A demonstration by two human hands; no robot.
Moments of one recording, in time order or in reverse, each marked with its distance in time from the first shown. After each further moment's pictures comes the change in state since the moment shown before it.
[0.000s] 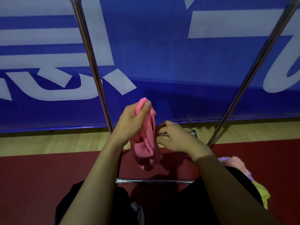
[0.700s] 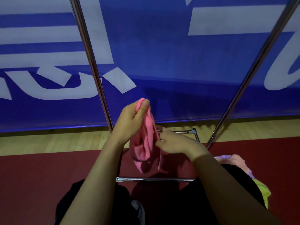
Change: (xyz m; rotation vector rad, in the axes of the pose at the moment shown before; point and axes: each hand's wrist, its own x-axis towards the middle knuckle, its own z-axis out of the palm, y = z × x) left_hand 0.000 -0.005 0.001 0.148 0.029 0.108; right_hand 0.011 -0.006 0.017 -0.080 -0.301 0.150
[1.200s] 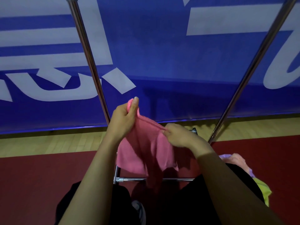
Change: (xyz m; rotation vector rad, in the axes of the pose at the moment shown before) left_hand 0.008 -0.021 -0.007 0.071 0.106 -0.208; right_hand -0.007 0.013 -0.018 0.071 0.189 0.083
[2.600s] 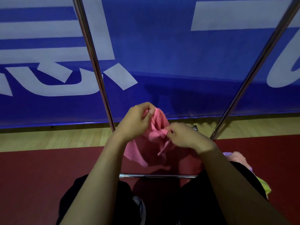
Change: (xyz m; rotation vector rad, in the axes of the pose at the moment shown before) left_hand -0.007 0.004 0.009 0.179 -0.273 0.194; right_hand -0.011 0.003 0.001 -0.064 0.032 -0.131
